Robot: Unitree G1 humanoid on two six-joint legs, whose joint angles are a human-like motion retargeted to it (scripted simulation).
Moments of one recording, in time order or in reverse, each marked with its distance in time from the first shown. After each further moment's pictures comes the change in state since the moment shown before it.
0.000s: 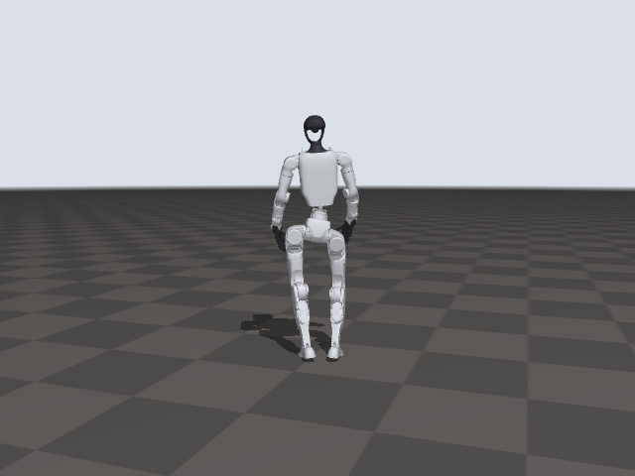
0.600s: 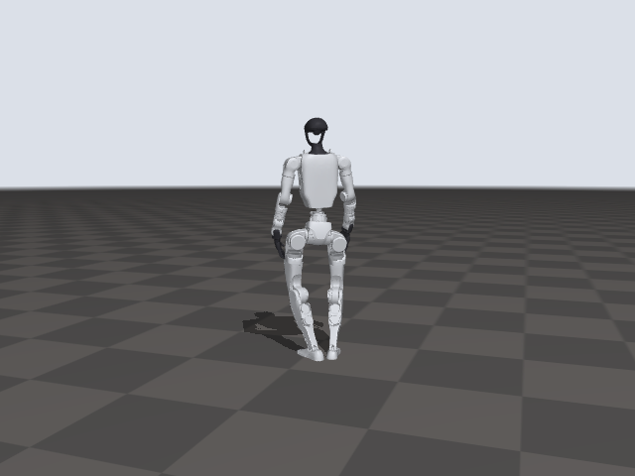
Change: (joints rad) left arm 0.018 -0.084 0.125 0.134 0.021 0.114 -0.048; right arm 0.011 -0.004 -0.069 0.086 -0.115 0.075 0.017; waist 0.025 0.129 0.001; left_leg -0.120 0.177 0.161 0.232 -0.371 0.080; right_leg 0.017 0.114 -0.154 -0.128 -0.125 -0.075
